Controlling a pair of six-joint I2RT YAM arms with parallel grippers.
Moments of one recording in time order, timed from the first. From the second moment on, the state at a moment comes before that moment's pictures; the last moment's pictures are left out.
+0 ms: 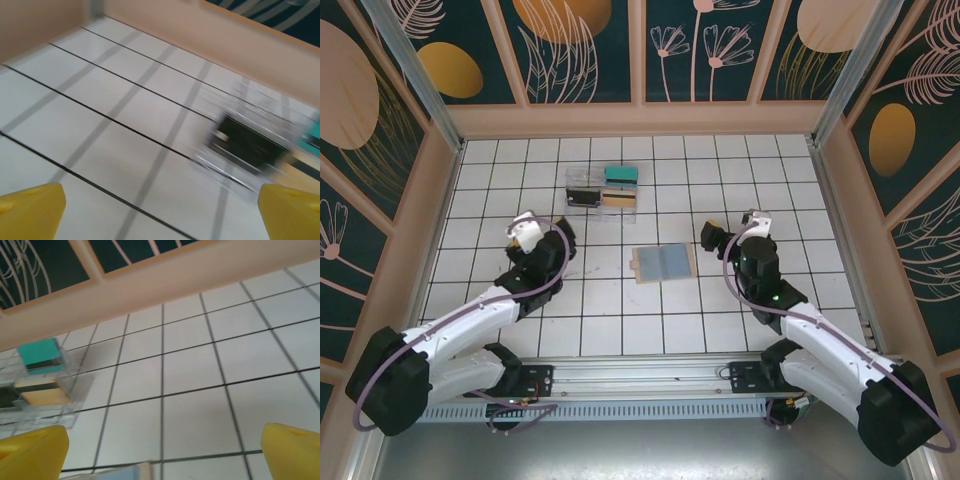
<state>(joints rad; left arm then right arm) -0.61 1.09 0.52 -0.02 -0.87 -0.76 0.51 0.86 0.36 0.22 0.35 0.40</state>
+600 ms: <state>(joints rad) -0.15 1.42 0.47 0.47 -0.83 -0.30 0.03 1.30 0.36 0.59 0.29 0.27</state>
